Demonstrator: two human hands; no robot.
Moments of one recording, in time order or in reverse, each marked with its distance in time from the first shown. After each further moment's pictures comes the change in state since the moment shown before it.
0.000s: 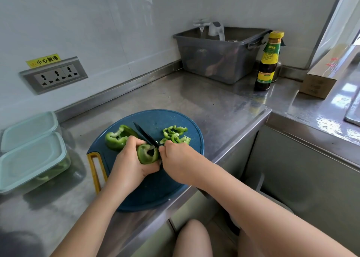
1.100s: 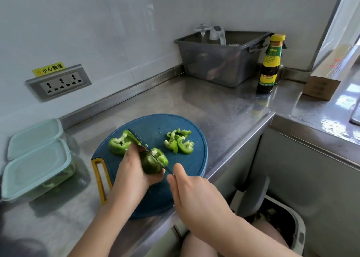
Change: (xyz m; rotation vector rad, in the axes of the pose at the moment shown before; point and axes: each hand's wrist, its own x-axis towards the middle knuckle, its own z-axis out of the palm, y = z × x) left_hand -0.005 -0.001 0.005 0.140 0.130 0.056; right_hand -0.062 0.001 0.033 -0.056 0.274 -0.062
